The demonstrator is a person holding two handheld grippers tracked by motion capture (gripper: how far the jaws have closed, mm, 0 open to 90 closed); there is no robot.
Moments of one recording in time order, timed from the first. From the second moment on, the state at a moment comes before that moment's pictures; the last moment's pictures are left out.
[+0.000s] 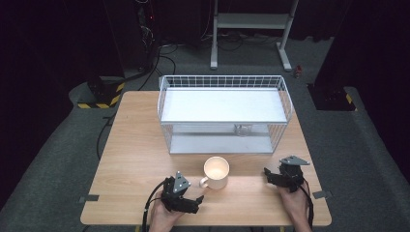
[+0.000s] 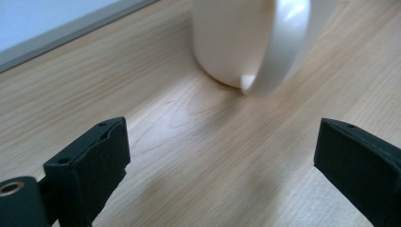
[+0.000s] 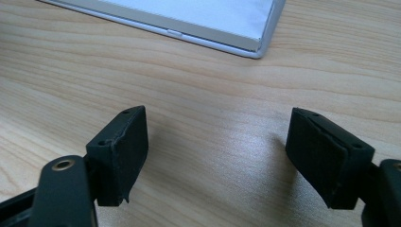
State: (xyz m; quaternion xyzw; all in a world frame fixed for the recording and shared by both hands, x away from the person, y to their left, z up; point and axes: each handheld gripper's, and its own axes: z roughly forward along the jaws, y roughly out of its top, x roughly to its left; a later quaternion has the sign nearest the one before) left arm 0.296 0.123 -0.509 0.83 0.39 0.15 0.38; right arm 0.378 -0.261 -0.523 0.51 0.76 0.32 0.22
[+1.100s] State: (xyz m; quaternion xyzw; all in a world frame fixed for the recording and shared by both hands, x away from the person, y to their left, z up) left arm 0.319 0.070 -0.496 0.83 0.37 0.16 0.40; right arm 0.378 -0.261 -0.524 0.52 0.76 0.32 0.22
